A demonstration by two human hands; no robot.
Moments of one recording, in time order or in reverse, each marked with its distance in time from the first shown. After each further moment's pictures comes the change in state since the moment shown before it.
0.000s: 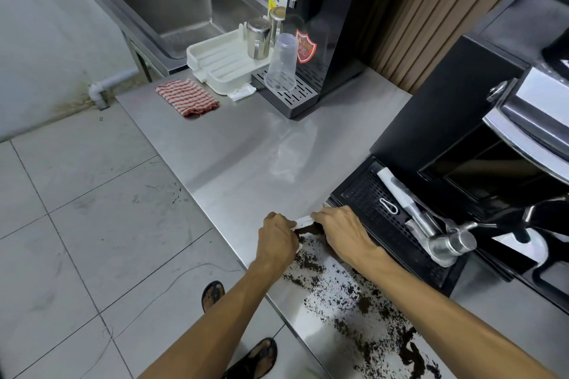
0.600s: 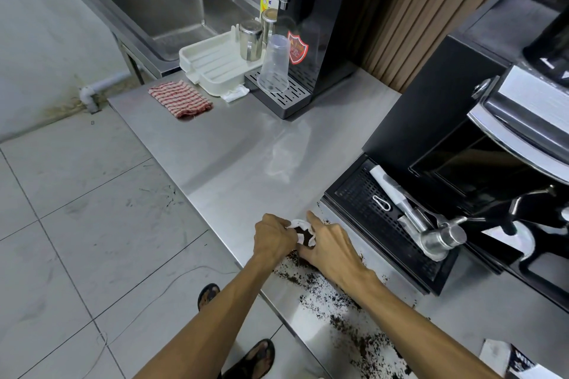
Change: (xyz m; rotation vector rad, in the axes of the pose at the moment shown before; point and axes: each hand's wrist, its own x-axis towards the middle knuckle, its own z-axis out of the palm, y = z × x) left_hand 0.003 0.004 -0.002 -0.356 -0.097 -0.331; right_hand -0.027 -0.040 -0.009 0.376 -0.028 0.264
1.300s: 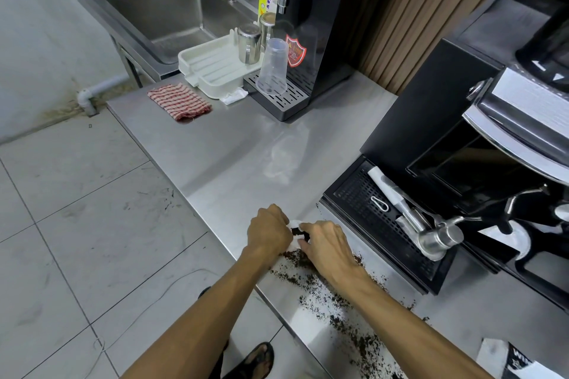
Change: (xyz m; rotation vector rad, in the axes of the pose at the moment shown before) left_hand 0.007 0.009 -0.012 0.398 0.039 0.220; right_hand 0.001 -0.009 0.004 -0.122 0.104 -0.038
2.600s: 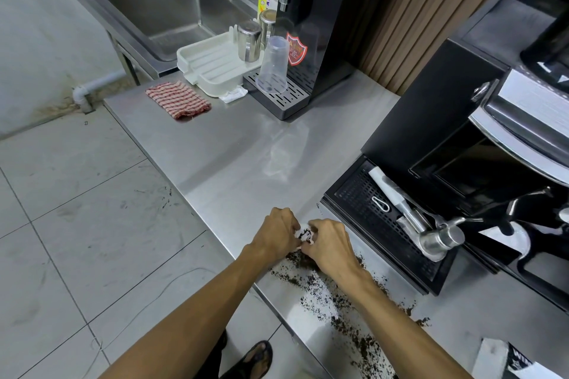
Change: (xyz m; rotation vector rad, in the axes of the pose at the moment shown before) left_hand 0.015 -0.007 0.012 0.041 -0.166 0.270; right_hand 0.004 0.003 0.001 0.200 -0.069 0.260
